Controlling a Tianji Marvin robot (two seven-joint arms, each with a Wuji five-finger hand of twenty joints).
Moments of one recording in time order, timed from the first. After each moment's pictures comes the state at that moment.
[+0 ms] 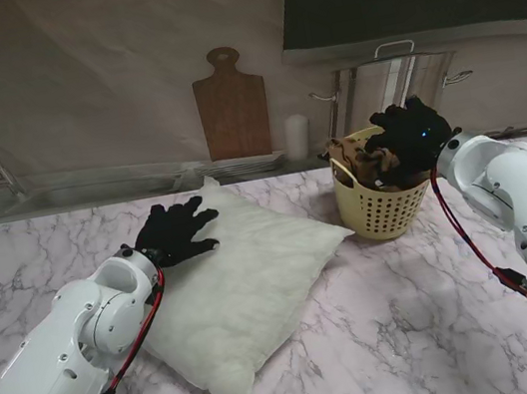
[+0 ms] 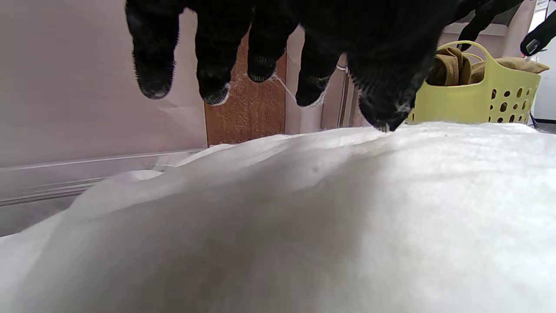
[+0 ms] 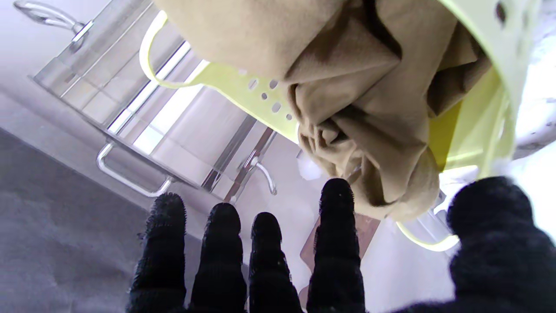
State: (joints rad) left arm 1.32 -1.03 -1.12 -1.60 1.05 -0.07 -0.21; right arm -1.19 -0.98 1.30 -1.48 -1.48 -0.30 0.10; left_hand 0.91 0.01 -0.05 -0.03 0.38 0.11 0.10 0.42 0.29 0.18 0.02 0.20 0.34 0.20 0.14 0.36 0.04 0.29 0.66 0.53; right_hand 0.26 -0.30 0.49 -0.09 0.48 -0.17 0.36 0.40 0.32 0.10 0.28 0.18 0.42 0.09 0.08 0.19 0.15 0.22 0.83 0.34
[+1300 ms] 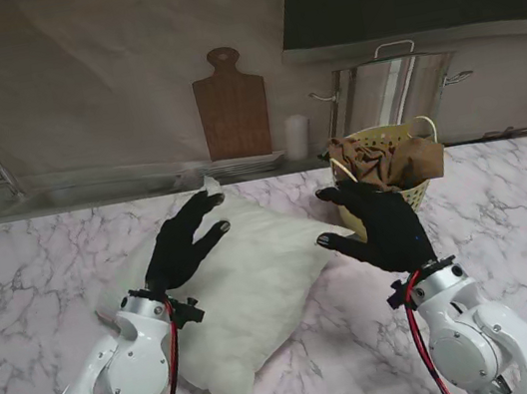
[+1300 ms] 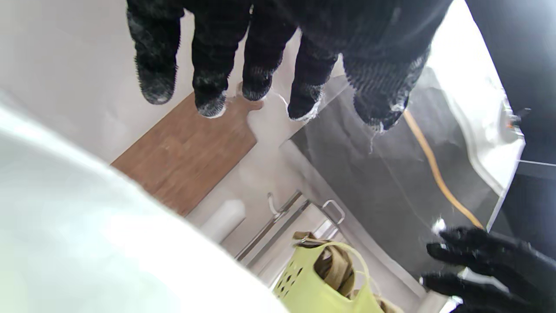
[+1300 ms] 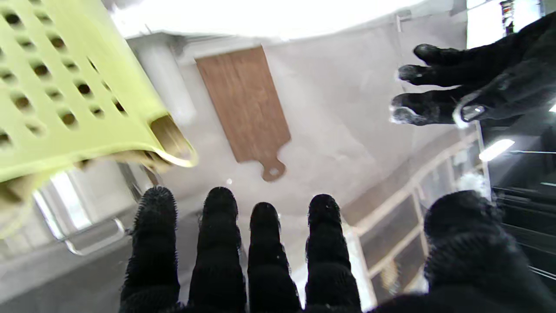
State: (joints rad) left arm 1.54 -1.16 -1.18 -1.59 0.52 -0.26 0.31; right arm -1.75 -1.11 1.30 -1.83 -0.85 -0.08 -0.33; left_hand 0.93 0.02 -0.05 -0.03 0.47 0.14 0.15 0.44 0.43 0.20 0.06 0.27 0.41 0.22 0.18 0.43 0.09 0.24 0.66 0.57; right_hand 0.34 -0.16 0.36 -0.07 0.38 -0.05 0.27 0.40 0.41 0.11 0.28 0.21 0.53 0.12 0.12 0.22 0.19 0.31 0.85 0.36
